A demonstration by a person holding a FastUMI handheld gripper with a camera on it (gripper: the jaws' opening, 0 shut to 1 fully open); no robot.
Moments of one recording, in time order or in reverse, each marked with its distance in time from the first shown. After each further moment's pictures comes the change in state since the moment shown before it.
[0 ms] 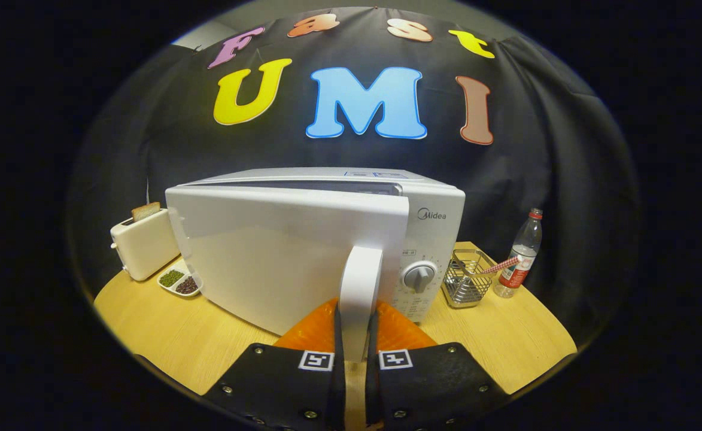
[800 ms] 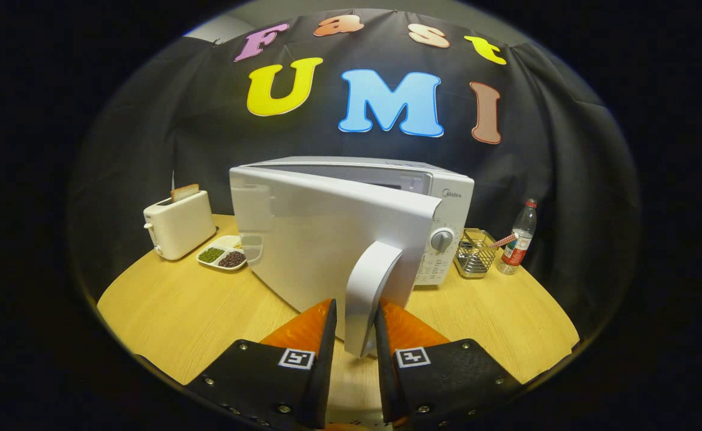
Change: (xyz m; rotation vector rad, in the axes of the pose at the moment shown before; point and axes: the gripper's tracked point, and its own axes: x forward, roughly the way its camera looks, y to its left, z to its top) arm -0.085 0.063 -0.034 -0.046 0.049 0.042
